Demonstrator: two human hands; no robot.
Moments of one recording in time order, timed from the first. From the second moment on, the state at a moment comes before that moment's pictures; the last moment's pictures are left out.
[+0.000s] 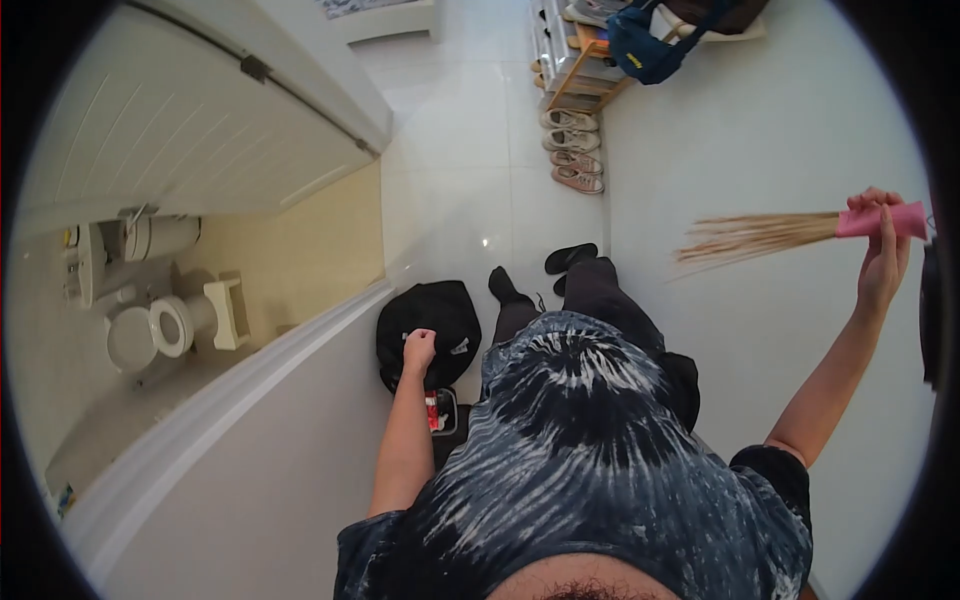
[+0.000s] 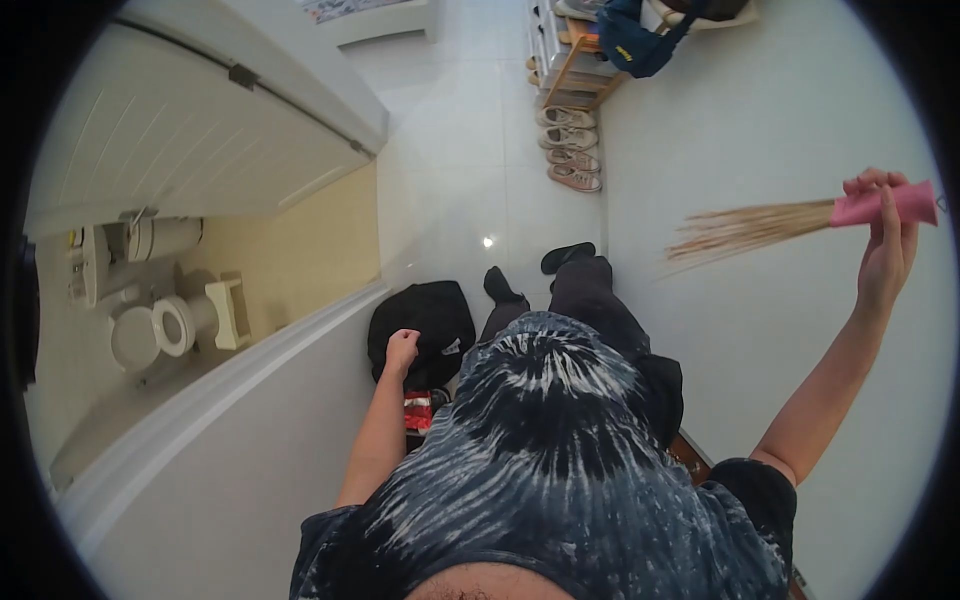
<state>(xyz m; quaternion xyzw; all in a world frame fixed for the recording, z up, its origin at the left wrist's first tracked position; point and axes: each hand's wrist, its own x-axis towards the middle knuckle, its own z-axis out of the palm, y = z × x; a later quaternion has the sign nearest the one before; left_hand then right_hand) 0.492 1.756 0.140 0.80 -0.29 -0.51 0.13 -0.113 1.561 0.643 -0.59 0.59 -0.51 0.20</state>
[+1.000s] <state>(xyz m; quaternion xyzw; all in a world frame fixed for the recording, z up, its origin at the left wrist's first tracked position) 0.421 1.717 0.216 0.78 -0.30 -0.49 0.25 0.094 1.445 0.629 -0.75 0.31 -0.43 0.39</state>
